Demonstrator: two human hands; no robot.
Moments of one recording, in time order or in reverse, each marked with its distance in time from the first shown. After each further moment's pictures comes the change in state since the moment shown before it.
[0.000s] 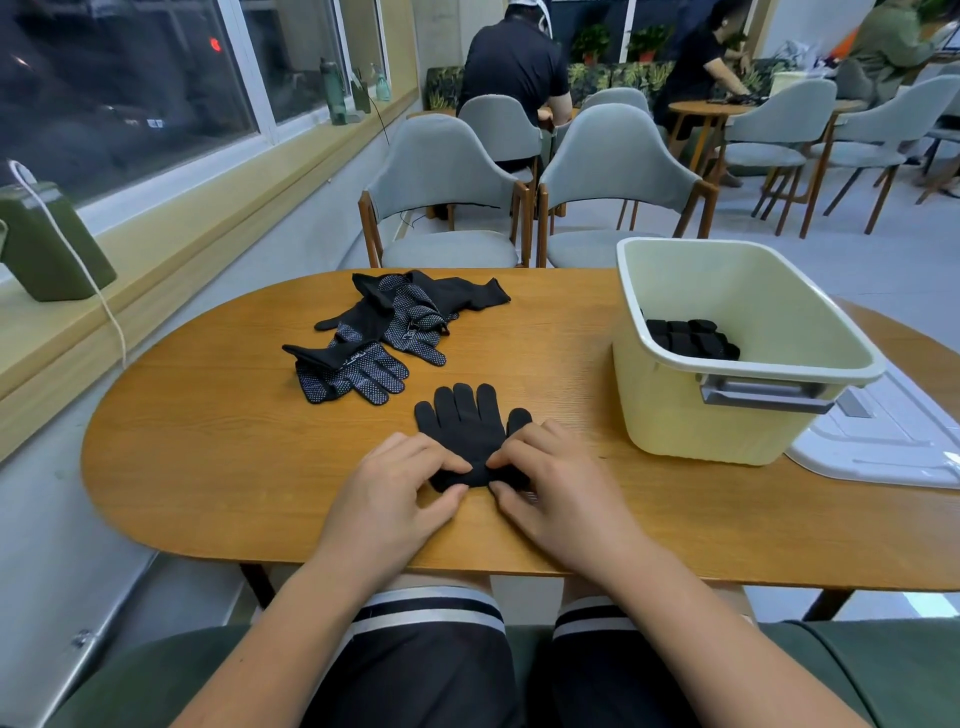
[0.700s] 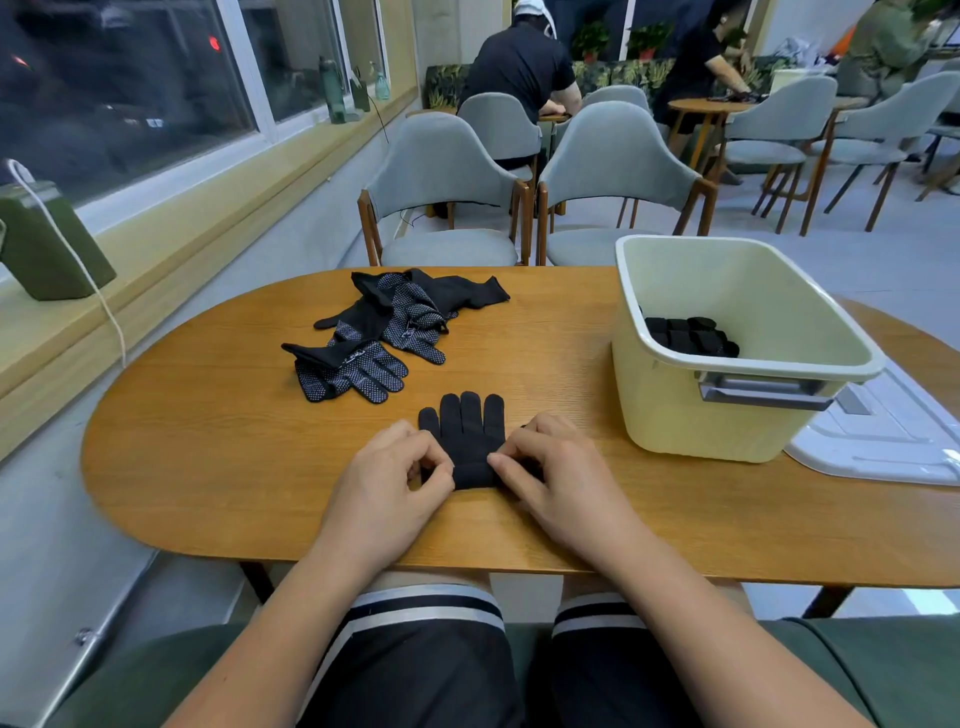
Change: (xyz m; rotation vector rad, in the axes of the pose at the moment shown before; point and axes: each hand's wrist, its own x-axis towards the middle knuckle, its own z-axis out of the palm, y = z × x) left_hand 0.005 0.000 0.000 -0.111 -0.002 -0.225; right_hand 0.006 0.000 -0.005 0.174 -0.007 0.185
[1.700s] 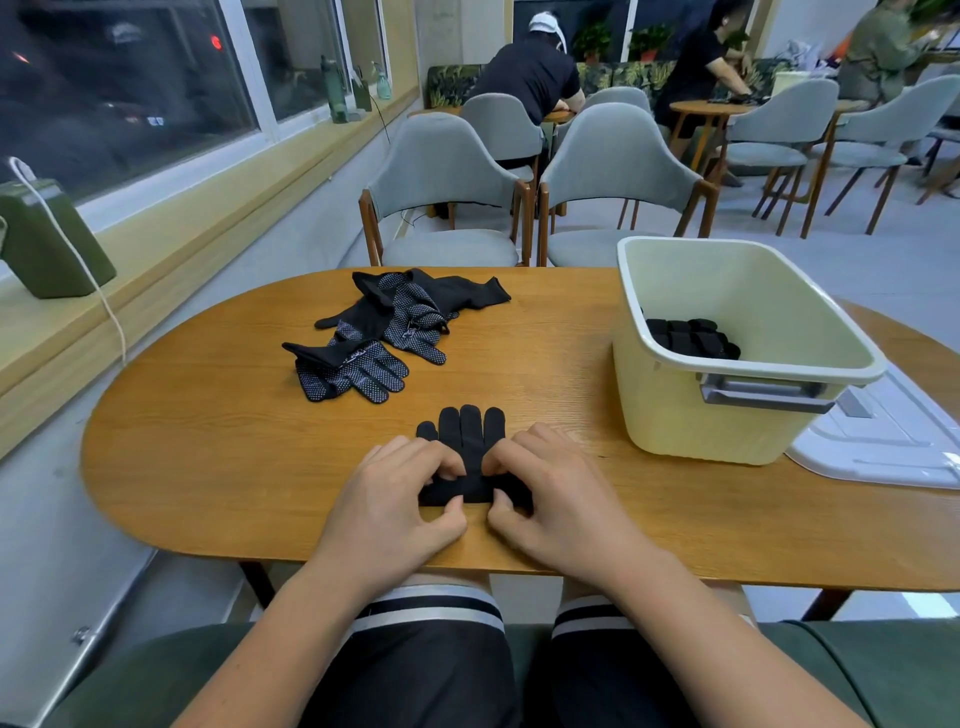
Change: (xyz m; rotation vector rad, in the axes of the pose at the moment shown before) left_hand -0.015 0.006 -0.003 0.119 -0.008 0.223; right_hand -0.011 -0.012 -0.004 -0.169 -0.015 -0.269
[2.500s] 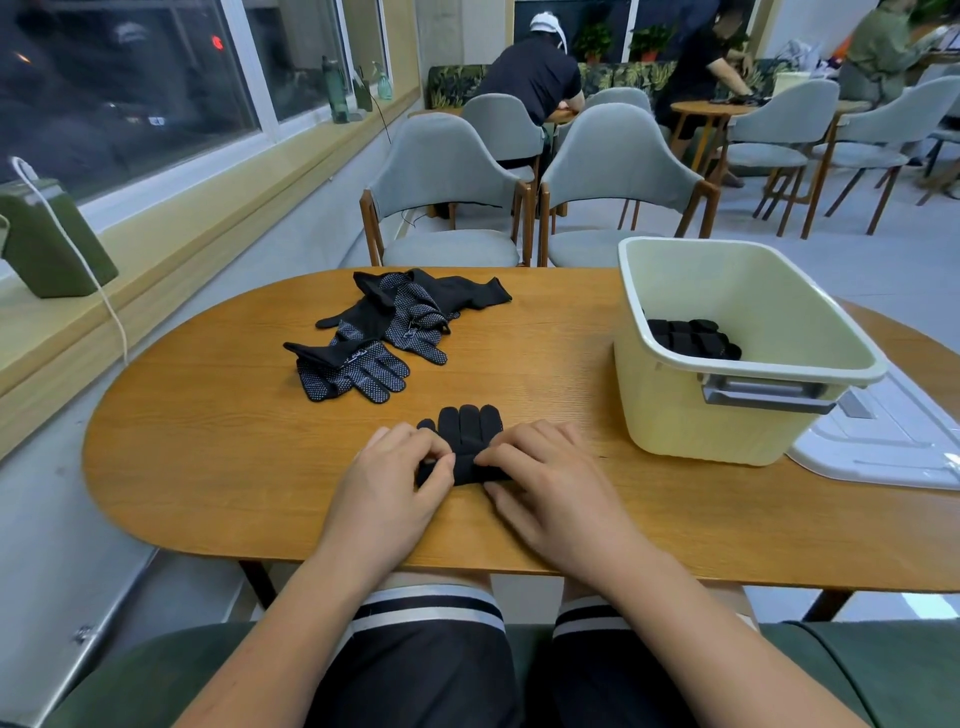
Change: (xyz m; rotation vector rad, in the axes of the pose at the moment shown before) left_hand 0.014 -0.010 0.009 -0.003 0.035 -0.193; right_hand 0.000 0.008 0.007 -0.093 0.027 -0.047
